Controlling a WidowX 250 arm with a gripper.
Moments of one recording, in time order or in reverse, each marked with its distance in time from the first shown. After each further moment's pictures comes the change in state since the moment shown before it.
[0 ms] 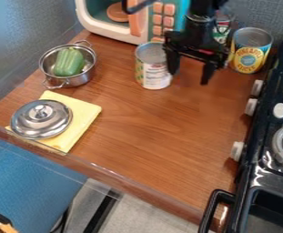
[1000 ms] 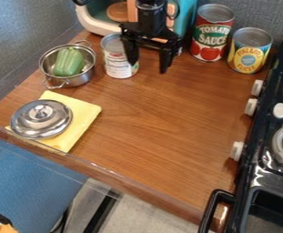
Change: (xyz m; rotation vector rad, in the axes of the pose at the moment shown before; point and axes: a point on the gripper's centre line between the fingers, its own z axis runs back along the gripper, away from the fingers) arm -0.009 0.060 0.010 -0.043 -0.005 0.024
